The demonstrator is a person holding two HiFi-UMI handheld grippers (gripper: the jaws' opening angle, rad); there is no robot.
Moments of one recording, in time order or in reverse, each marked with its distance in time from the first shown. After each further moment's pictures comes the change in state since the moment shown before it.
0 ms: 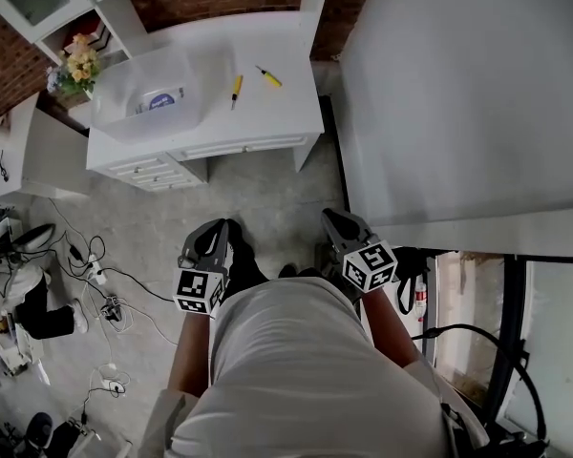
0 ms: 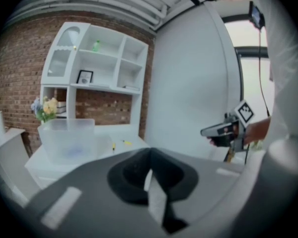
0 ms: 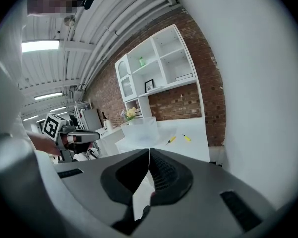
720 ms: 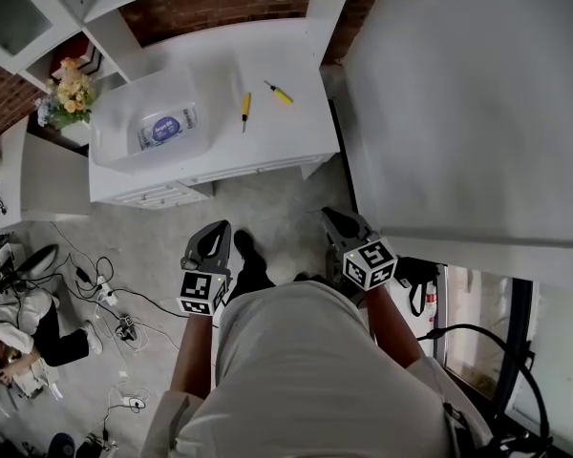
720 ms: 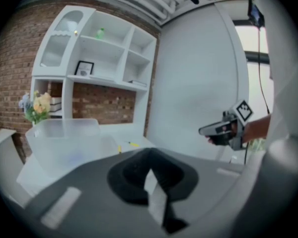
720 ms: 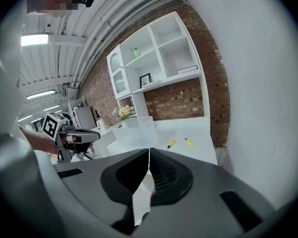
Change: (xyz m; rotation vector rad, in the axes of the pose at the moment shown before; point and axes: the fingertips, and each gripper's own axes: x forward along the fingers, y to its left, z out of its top) left arm 0.062 0.114 0.021 -0.006 0.023 -0.062; right arm 0.121 -0.009 0.045 0.012 0.036 -0.042
